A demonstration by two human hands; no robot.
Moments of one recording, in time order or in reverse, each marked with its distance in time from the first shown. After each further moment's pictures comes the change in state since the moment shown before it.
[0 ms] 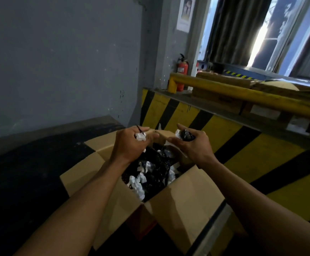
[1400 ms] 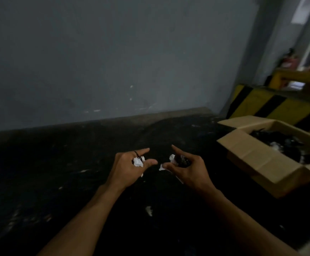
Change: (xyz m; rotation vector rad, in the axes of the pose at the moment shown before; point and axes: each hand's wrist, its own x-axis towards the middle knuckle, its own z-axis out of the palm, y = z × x) left_hand -0.300 -0.097 -0.557 0.203 -0.003 -0.333; right_hand -0.332 -0.322 0.411 0.122 -0.452 0.010
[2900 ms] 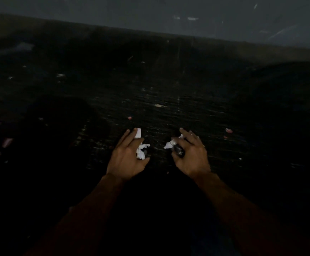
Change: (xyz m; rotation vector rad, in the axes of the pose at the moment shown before) left_hand -0.091 -0.331 -0.052 0.615 0.159 -0.449; right_hand 0.109 0.133 0.337 -0.469 -0.434 -0.393
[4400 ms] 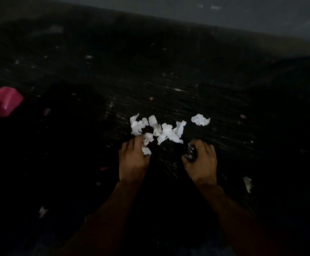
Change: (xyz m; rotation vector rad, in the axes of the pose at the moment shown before) left_hand -0.100 0.015 -0.024 -0.045 0.164 -0.266; right_hand -0.091 -0.057 0.003 0.141 0.131 0.186
